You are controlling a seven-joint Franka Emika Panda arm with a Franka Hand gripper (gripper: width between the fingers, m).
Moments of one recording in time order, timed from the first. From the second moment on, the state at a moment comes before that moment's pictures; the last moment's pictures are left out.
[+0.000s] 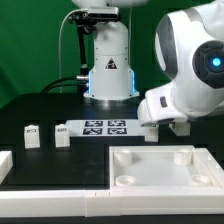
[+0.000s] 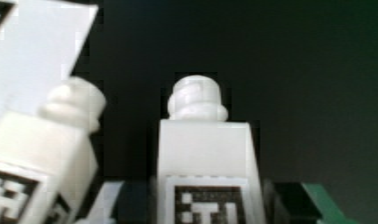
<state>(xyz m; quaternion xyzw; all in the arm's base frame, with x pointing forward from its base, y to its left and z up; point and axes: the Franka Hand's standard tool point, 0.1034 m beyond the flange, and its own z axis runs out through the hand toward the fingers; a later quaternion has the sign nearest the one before) 0.365 0.148 0.046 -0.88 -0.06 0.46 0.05</state>
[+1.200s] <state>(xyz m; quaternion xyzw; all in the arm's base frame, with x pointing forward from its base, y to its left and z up) 0.419 0.123 0.092 -0.98 -0.05 0.16 0.04</state>
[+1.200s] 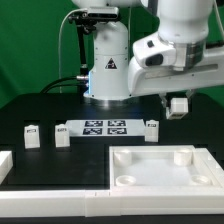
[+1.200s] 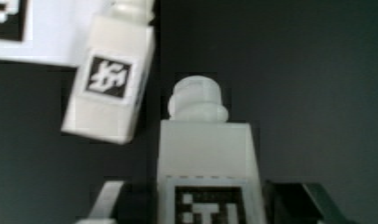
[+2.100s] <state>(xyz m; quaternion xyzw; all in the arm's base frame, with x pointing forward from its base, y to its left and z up) 0.459 0.114 0.089 -0.99 -0.10 -0.08 0.05</state>
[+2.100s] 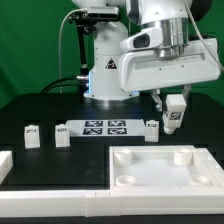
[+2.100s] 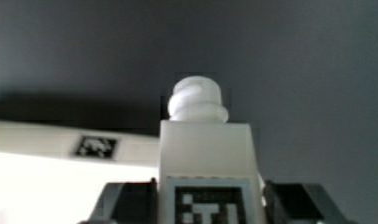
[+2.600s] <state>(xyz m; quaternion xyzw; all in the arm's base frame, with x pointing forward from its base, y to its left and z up) 0.521 0.136 0.100 -0.99 -0.12 -0.10 0.06</state>
